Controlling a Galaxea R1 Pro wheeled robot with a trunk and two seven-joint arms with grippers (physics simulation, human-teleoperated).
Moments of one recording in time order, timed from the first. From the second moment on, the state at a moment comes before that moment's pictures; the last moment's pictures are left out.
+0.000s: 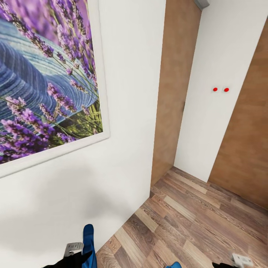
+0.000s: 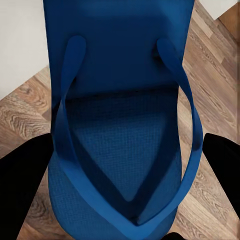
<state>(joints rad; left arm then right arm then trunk) -0.47 0.18 0.11 -0.07 0.15 -0.14 -0.70 -0.26 -0.28 -0.34 -0.51 -0.01 0.22 0.34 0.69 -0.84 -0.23</state>
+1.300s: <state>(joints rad) -0.47 0.13 0.11 -0.07 0.15 -0.14 -0.70 -0.48 0.04 -0.34 -0.55 -0.68 0.43 -0.38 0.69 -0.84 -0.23</state>
